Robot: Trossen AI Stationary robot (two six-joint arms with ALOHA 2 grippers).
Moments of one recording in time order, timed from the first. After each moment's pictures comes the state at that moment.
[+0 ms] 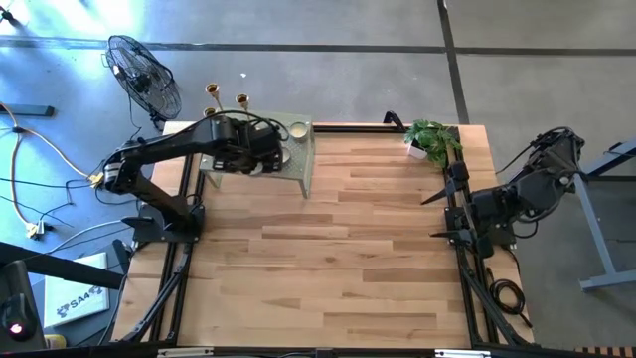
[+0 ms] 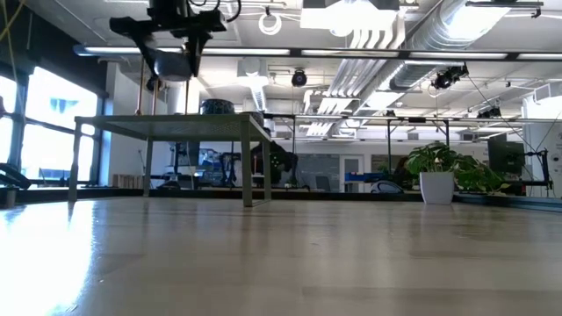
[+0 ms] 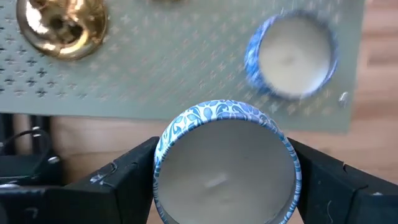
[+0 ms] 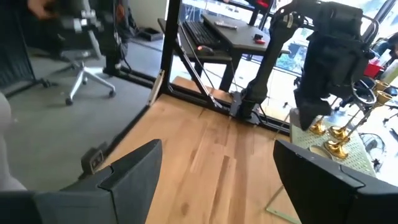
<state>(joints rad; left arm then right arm) 0.25 1.46 1.57 -1.44 -0.26 -1.28 0.72 0.88 1.33 -0.75 0.50 -0.05</state>
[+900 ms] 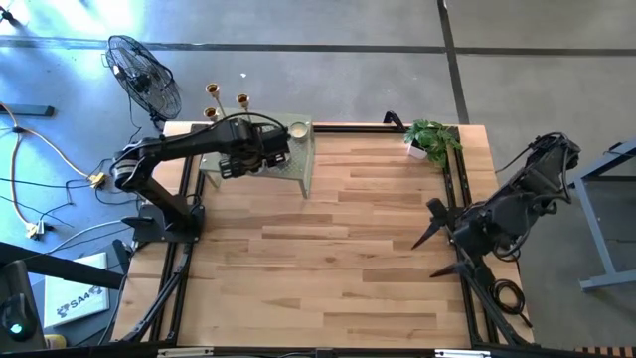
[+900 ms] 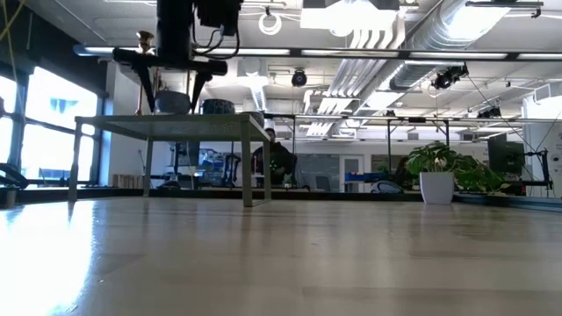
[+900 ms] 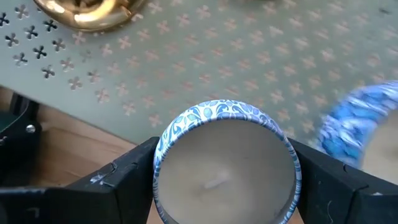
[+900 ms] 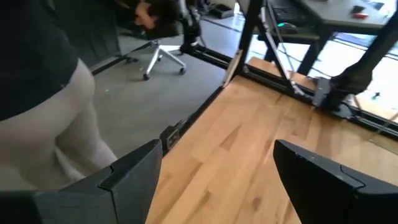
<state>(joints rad) 0.34 1.53 1.42 -1.34 -0.27 -1.55 0.72 1.00 1.33 -0.73 0.19 0.00</state>
